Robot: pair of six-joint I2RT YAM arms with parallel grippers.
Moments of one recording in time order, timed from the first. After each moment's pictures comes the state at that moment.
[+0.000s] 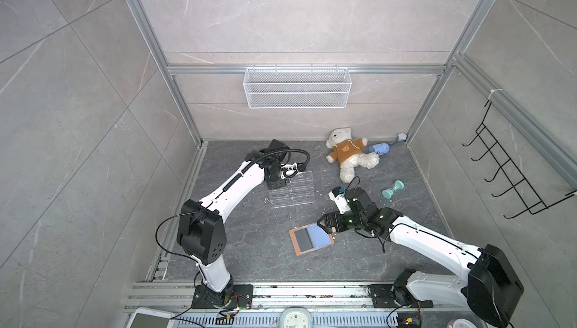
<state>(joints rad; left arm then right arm) -0.53 1.75 1.57 -0.93 -0.11 0.90 0.67 1.24 0.74 -0.37 -0.25 0.39</state>
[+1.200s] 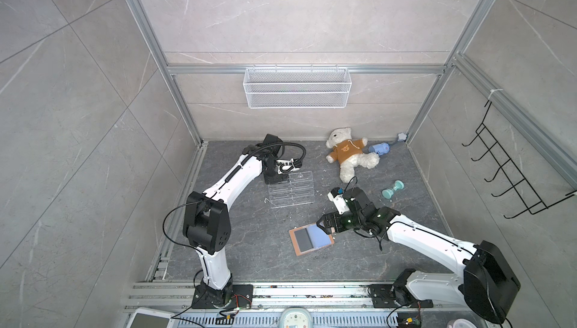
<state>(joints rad) -0.45 1.83 1.64 -0.93 0.02 1.00 0.67 1.27 0.74 -0.37 -0.26 0.40</state>
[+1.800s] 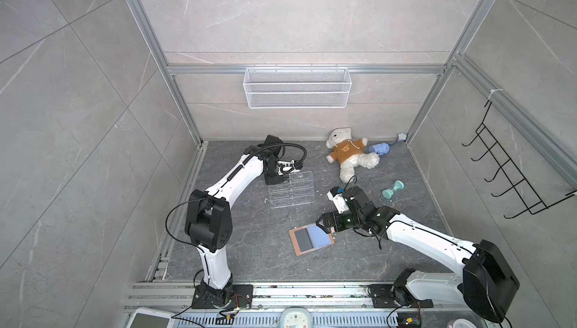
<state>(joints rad) -0.45 1.86 1.64 -0.93 0.04 1.02 0.67 1.27 0.75 -0.37 -0.26 0.40</state>
